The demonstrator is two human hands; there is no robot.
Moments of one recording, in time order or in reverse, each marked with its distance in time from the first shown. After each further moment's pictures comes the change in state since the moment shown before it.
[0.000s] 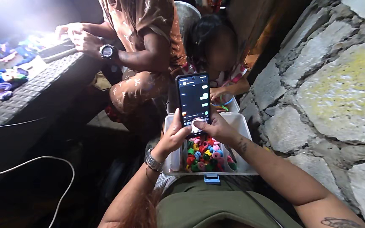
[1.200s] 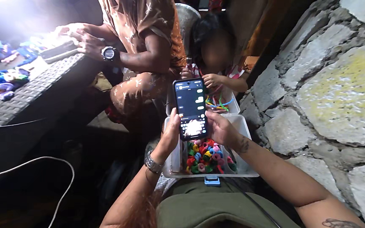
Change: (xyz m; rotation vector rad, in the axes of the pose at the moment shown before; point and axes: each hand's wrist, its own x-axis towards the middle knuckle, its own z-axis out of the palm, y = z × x) left_hand 0.003 -0.003 0.001 0.002 0.250 -0.127; right_hand 0.002 0.004 -0.005 0.310 -0.070 0.210
